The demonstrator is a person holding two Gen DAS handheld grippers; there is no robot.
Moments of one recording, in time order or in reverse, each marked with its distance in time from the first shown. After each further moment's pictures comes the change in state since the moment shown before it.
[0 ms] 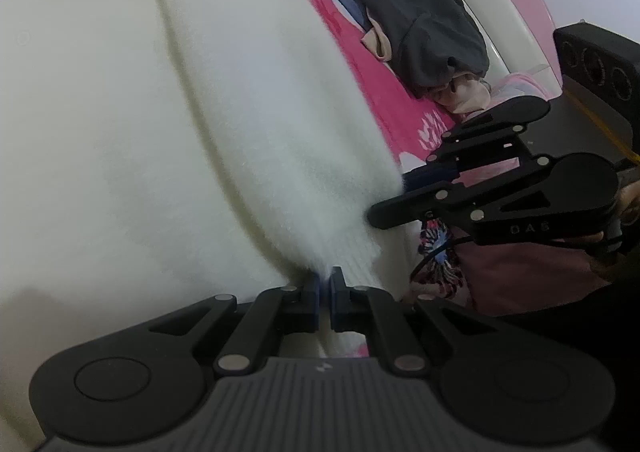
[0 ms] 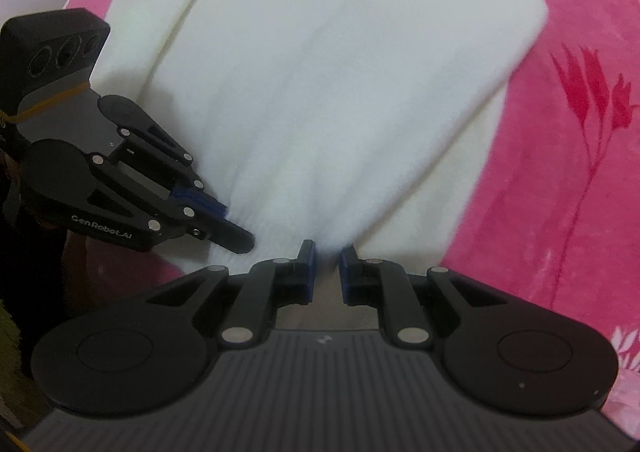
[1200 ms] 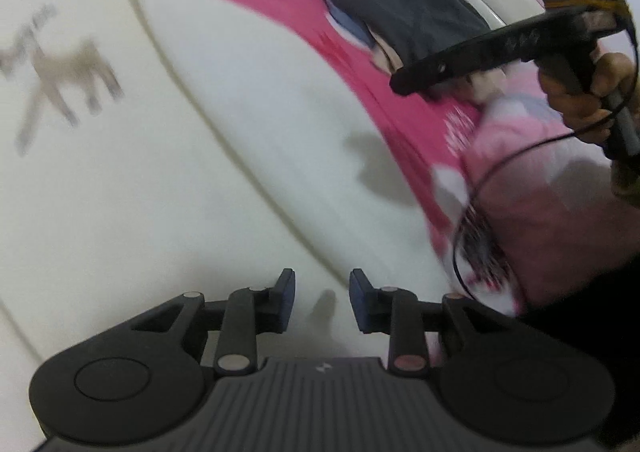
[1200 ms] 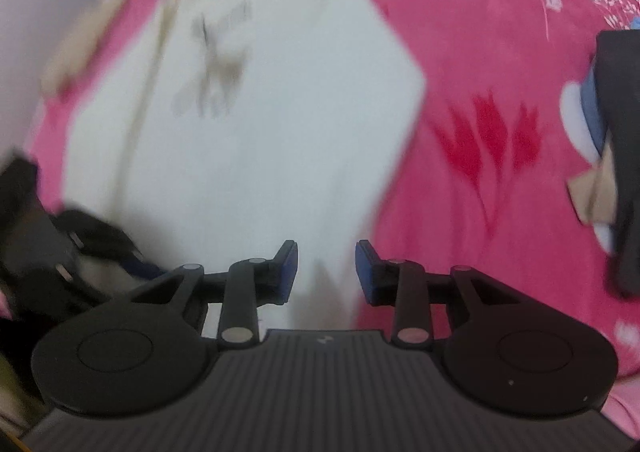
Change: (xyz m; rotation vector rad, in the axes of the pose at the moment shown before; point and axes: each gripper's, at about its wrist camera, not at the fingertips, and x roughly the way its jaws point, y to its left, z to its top) left arm -0.041 -0.010 0.045 0.199 -0.029 0.194; right arm -0.025 -0.073 0.052 0.303 -0.244 0.059
